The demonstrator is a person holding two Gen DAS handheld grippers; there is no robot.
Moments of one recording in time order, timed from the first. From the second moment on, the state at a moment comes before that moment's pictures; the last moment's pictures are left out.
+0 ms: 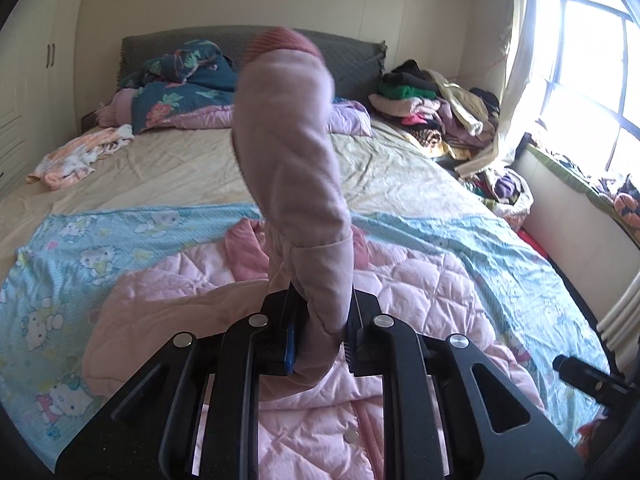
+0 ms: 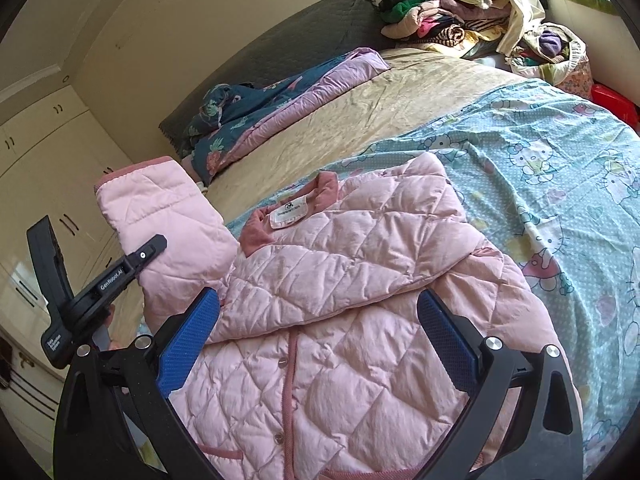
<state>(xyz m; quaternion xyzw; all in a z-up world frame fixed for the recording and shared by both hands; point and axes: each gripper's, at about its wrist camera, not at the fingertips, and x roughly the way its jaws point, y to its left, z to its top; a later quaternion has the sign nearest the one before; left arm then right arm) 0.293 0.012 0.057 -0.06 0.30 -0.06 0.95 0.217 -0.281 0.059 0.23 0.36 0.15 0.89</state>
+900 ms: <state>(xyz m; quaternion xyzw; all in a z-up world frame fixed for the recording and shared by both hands) 0.297 -0.074 -0.039 0.09 0.40 -0.10 0.91 0.237 -0.306 0.027 0.25 0.38 0.12 0.88</state>
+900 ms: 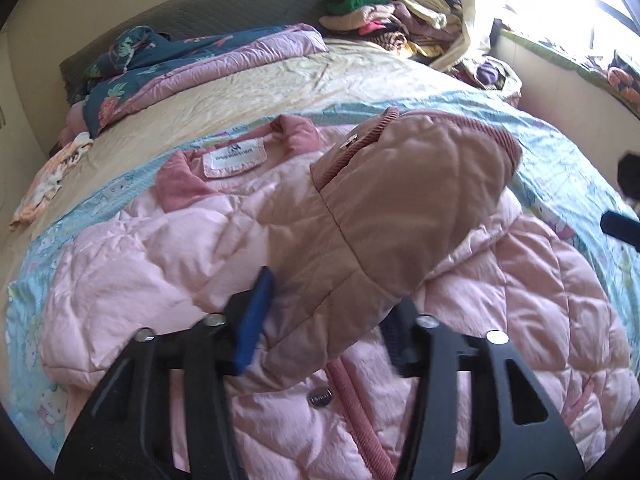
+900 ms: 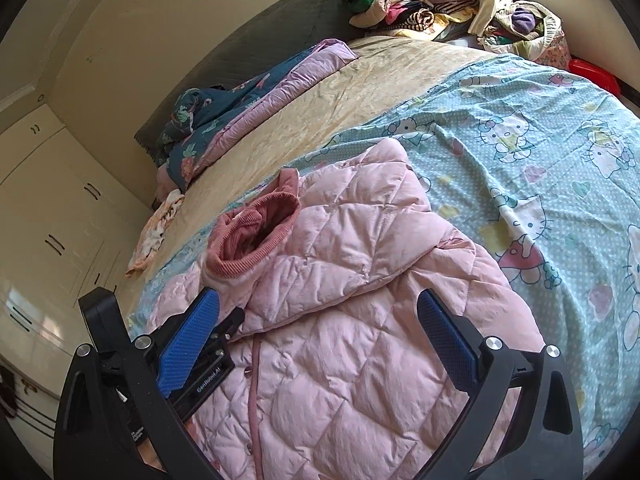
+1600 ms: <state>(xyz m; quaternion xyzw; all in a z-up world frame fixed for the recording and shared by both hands) 0.263 0.031 -0.010 0.01 0.41 -0.04 0.91 0.265 -0.240 -0.019 0.27 0.45 0.15 0.84</state>
